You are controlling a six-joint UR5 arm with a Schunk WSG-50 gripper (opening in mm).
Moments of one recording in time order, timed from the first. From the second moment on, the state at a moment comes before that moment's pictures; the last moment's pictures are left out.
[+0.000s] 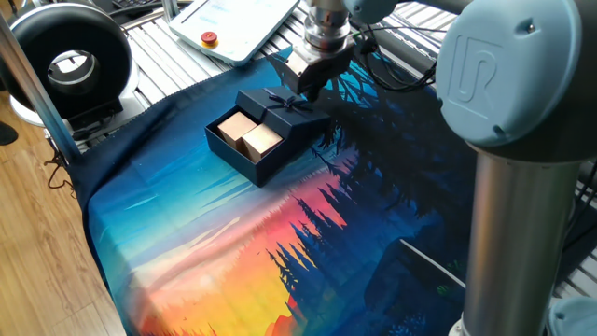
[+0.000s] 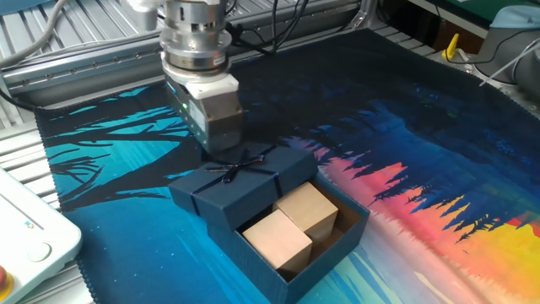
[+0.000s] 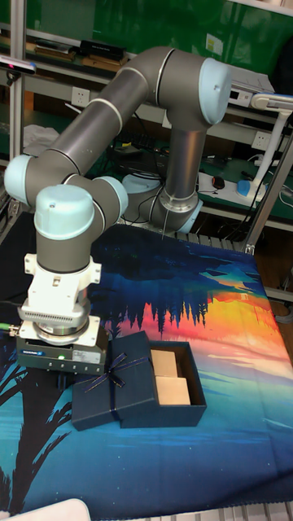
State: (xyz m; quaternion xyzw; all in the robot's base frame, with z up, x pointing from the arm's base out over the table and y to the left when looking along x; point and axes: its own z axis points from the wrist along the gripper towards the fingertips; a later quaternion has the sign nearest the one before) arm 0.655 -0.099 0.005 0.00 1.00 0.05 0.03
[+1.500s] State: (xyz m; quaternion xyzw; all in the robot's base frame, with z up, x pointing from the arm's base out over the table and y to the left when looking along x) arm 0.656 -0.055 0.003 -0.04 0.99 0.11 0.04
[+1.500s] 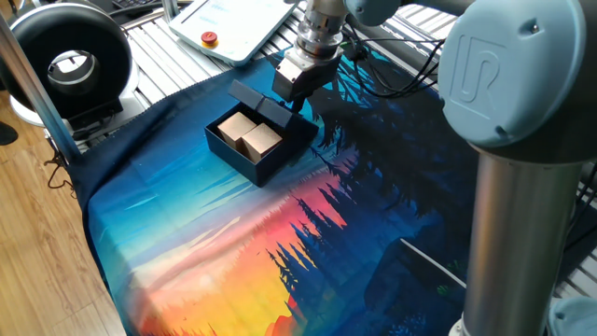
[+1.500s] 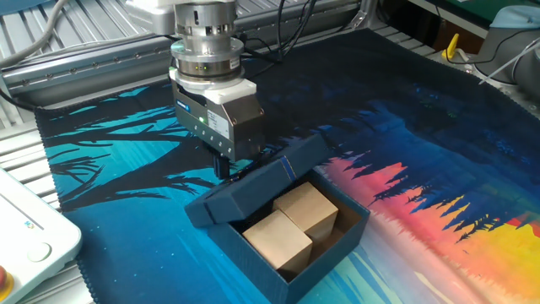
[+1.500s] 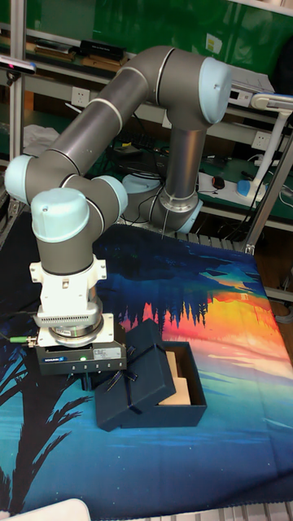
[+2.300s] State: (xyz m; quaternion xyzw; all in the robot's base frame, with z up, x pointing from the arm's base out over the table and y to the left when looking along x) arm 0.660 -0.041 -0.002 -0.03 0.99 0.12 0.05
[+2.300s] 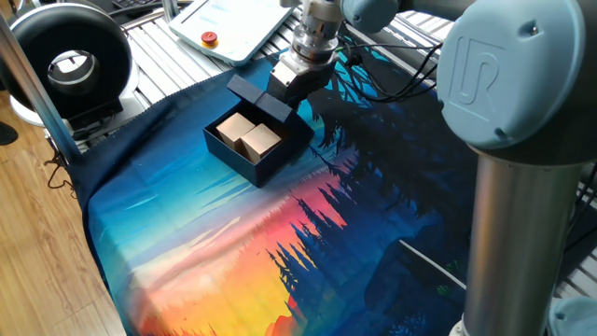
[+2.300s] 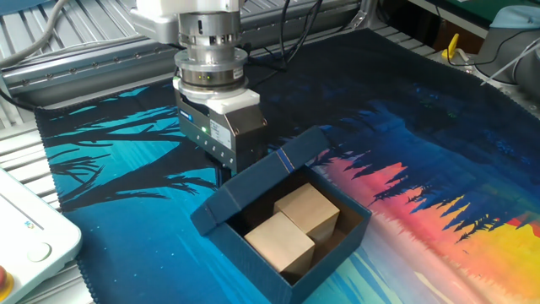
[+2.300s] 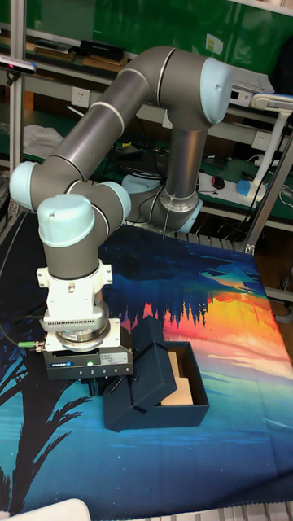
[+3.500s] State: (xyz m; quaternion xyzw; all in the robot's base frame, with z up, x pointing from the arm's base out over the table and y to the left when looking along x) arm 0.660 -0.004 0.033 0.00 0.98 0.18 0.04
